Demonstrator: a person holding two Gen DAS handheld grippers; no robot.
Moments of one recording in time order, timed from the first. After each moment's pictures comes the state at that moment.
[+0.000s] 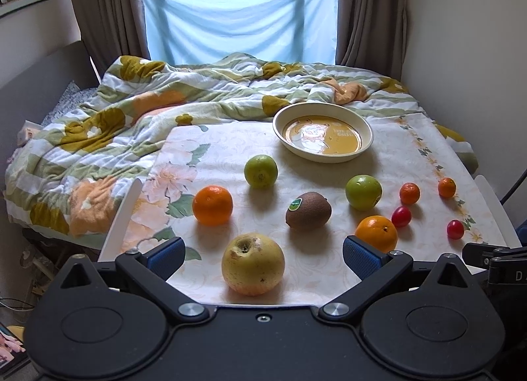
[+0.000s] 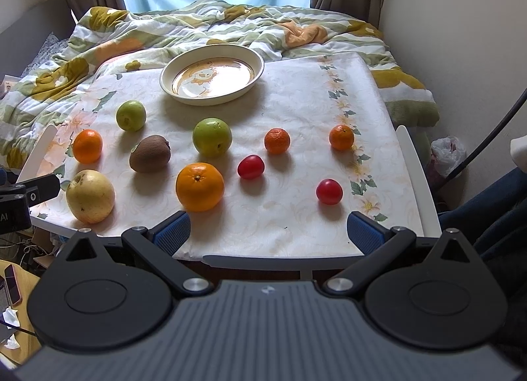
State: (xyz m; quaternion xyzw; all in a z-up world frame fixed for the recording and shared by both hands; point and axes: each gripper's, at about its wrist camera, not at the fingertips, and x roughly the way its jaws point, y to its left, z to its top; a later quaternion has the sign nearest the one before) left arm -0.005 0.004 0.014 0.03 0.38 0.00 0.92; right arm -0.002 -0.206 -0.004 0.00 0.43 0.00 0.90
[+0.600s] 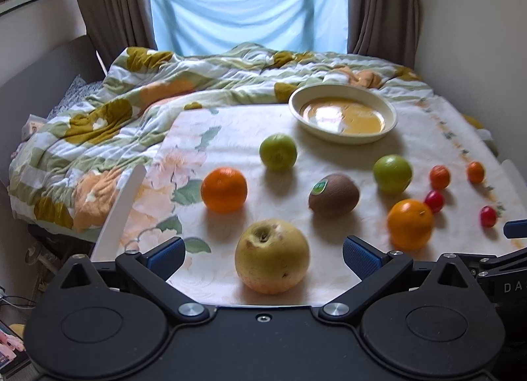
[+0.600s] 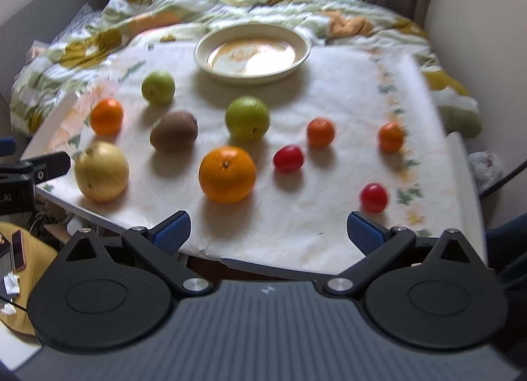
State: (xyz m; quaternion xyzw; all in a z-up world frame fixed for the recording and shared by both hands) left arm 0.012 0.021 -0.038 0.04 0.39 0.02 0.92; right arm 0.032 -0.191 -0.061 -0.03 0.45 0.09 0.89
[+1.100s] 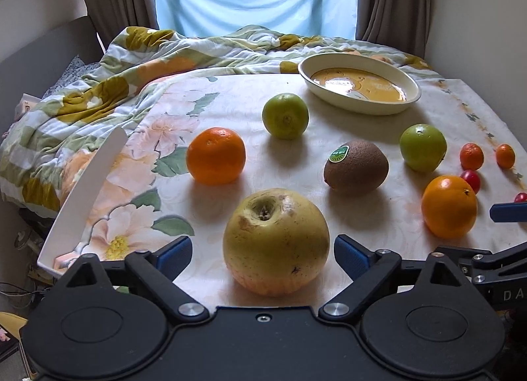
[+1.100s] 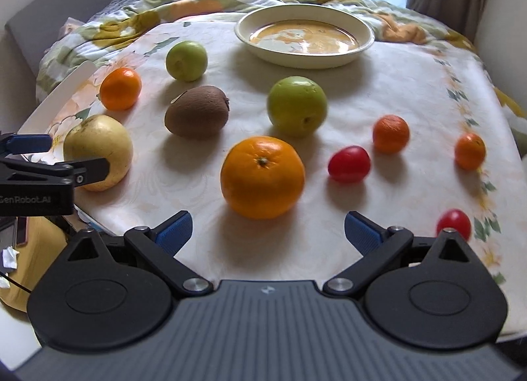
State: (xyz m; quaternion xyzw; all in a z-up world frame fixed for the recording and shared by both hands) left arm 0.038 0.024 -0.093 0.02 0.40 0.03 0.91; right arm 0.061 -0.168 -0.113 -0.06 0.42 0.16 0.89
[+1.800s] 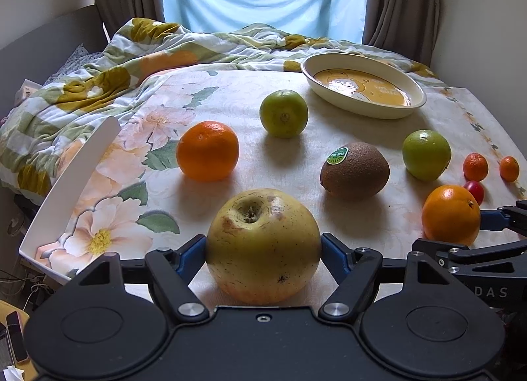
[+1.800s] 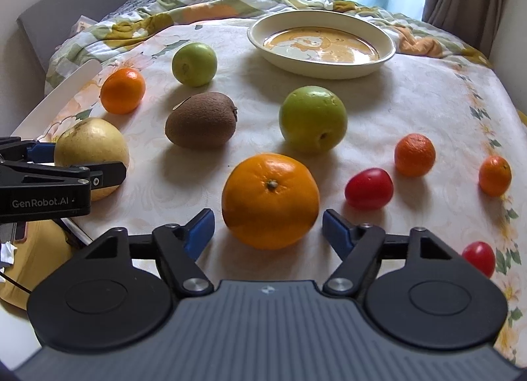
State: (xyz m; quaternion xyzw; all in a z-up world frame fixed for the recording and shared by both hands) left arm 0.045 0.020 -0.101 -0.01 0.40 0.04 0.91; right arm 0.080 -0.160 -0.123 -0.06 0.40 0.19 0.89
